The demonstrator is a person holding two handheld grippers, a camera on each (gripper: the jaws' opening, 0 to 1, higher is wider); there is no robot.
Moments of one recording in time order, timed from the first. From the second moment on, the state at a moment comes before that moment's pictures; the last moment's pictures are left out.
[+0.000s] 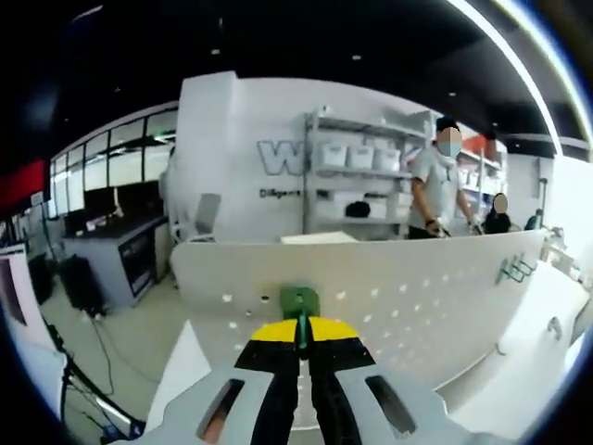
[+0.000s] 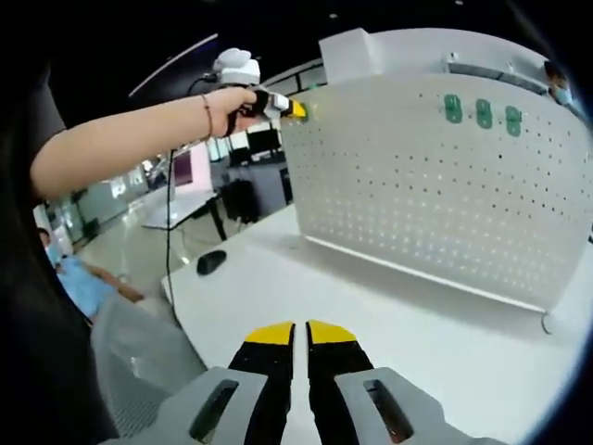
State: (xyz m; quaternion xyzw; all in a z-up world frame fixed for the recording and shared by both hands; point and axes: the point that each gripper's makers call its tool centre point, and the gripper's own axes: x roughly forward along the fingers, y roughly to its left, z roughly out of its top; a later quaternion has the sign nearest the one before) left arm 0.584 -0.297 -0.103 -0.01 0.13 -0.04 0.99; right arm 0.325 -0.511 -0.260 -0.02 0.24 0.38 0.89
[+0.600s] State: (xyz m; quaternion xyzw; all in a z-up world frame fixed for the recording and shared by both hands) left arm 0.588 -0.319 -0.104 -0.01 0.14 -0.05 0.99; right arm 0.325 -0.512 -0.259 -0.02 0.24 0.38 0.89
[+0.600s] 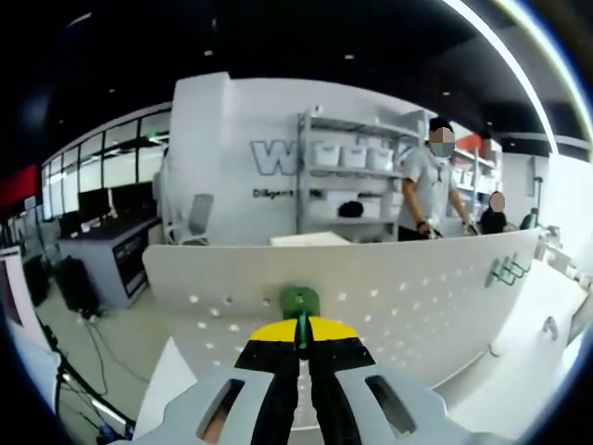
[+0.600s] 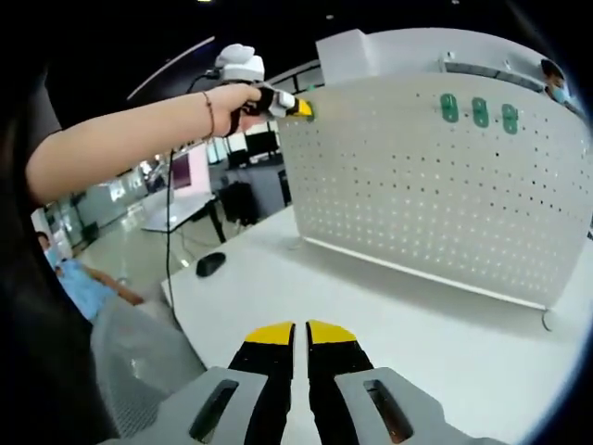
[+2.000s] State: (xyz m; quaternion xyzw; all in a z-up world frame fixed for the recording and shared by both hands) left arm 0.598 -0.317 -0.106 -0.02 0.12 -0.01 0.99; right arm 0.328 -0.518 -0.258 -0.01 0.24 0.37 0.90
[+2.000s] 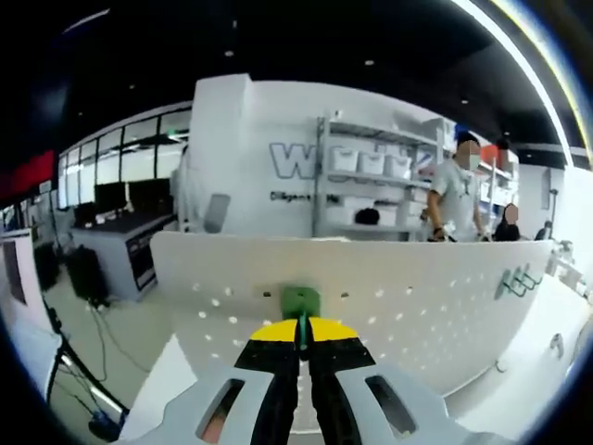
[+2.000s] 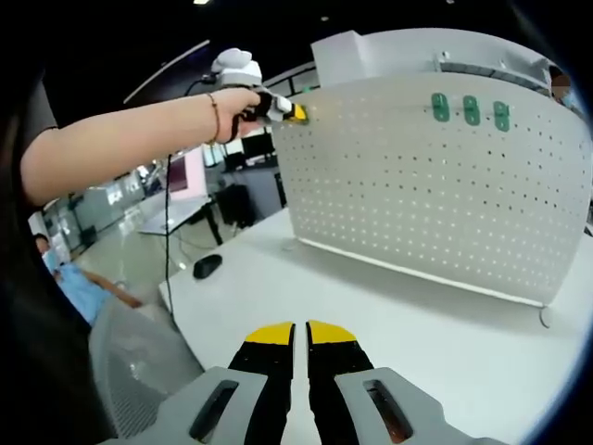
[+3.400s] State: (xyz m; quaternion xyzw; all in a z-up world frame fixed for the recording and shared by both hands) left arm 0.587 -0.322 -0.084 0.04 0.12 -0.01 0.99; right arm 0.329 -0.519 -0.257 0.00 0.23 0.37 0.90
